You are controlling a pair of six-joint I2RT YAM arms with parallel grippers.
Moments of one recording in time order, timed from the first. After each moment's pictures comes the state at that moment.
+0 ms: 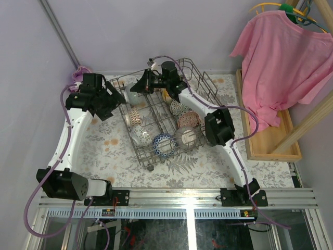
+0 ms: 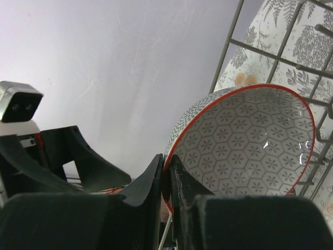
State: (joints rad) left arm -0.06 1.33 1.43 -0.97 0.05 -0.80; right arm 0.63 2.51 2.26 0.15 -0.83 1.10
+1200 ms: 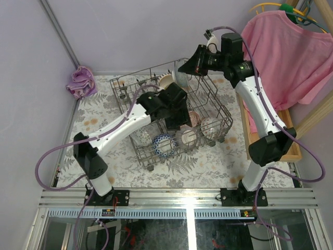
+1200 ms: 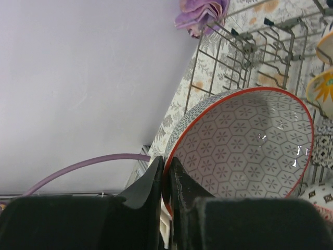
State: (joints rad) left arm -0.81 1.71 1.74 -1.00 0.06 -1.03; right arm 0.33 1.79 2.02 -0.55 -0.75 0.72
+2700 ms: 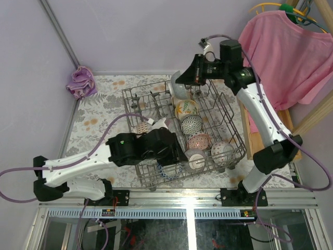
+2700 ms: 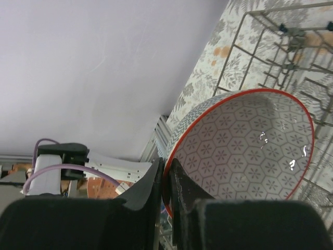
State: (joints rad) left arm -1.24 1.27 1.32 -0.85 -0.10 -1.32; right arm 0.36 1.65 1.85 -0.58 -0.84 0.72
